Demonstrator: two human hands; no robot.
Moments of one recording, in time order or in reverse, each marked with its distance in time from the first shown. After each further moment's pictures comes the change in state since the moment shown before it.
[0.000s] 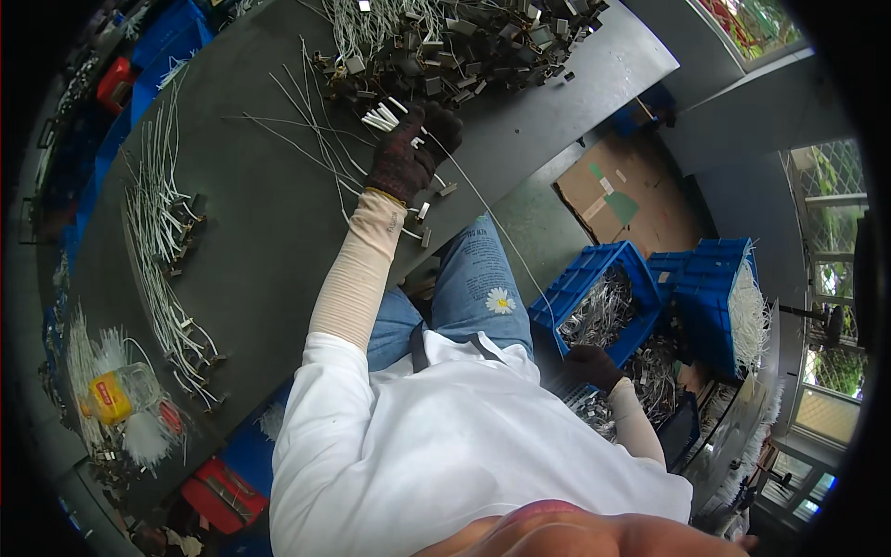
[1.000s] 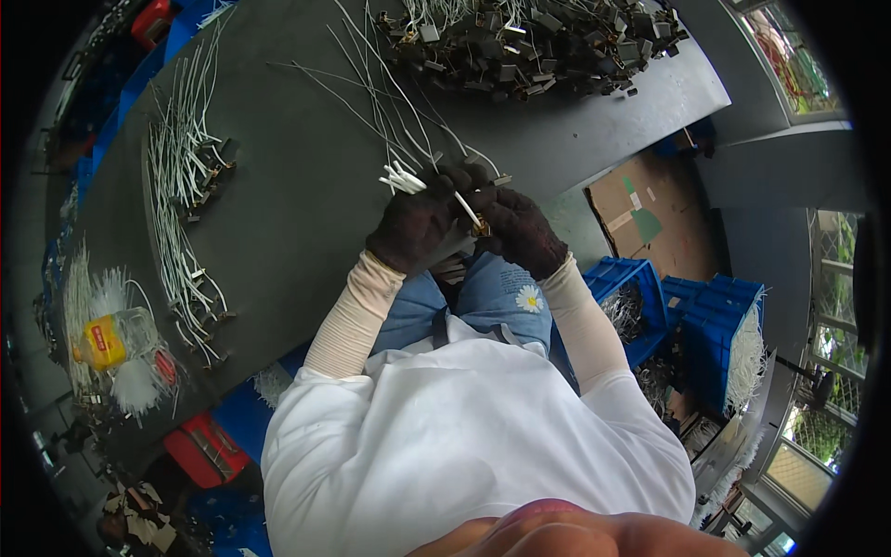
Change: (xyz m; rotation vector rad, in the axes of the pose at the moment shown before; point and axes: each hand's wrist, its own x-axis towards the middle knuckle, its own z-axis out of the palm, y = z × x) left_hand -0.130 0.009 -0.014 0.035 -0.116 0.022; right_hand 0.191 -0.326 0.050 0.523 -0.340 -0.390
